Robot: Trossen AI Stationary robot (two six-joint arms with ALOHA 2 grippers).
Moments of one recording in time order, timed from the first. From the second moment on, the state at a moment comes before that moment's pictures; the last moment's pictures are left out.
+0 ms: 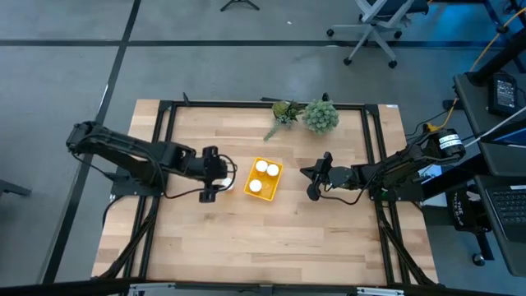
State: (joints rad) left arm -0.18 1.21 0.95 -0.78 -0.21 -0.16; right arm 0.15 1.39 0.24 0.65 0.49 0.36
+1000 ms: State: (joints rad) left arm -0.27 1.21 0.55 -0.37 -0.29 -0.43; right arm 0.15 1.39 0.24 0.65 0.47 0.36
